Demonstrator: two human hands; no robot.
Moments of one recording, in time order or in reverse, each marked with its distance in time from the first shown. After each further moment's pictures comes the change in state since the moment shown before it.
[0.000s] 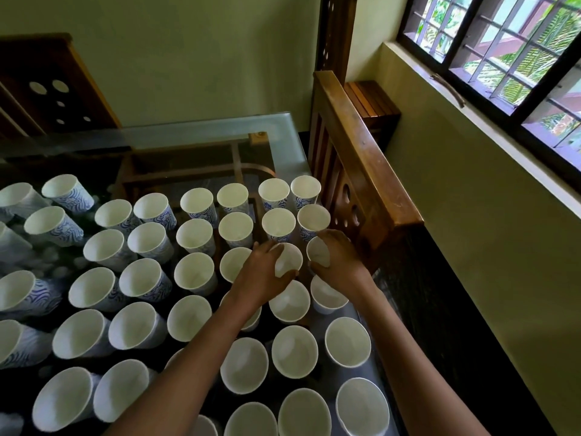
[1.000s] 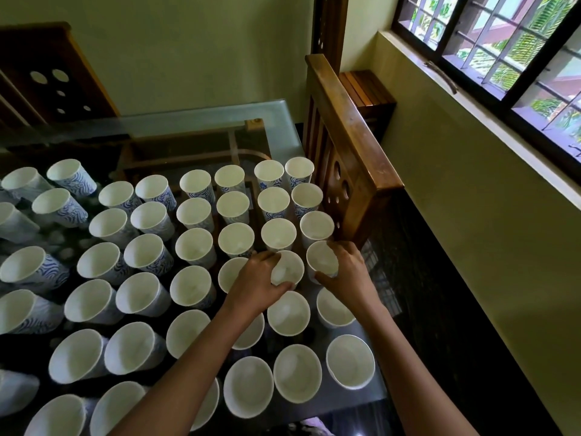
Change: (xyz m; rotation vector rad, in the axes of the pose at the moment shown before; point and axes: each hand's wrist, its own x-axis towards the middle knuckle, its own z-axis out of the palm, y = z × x) left_hand -0.068 0.012 0.010 -0.012 -0.053 -0.034; right_hand -0.070 0.024 0.022 0.029 0.087 0.103
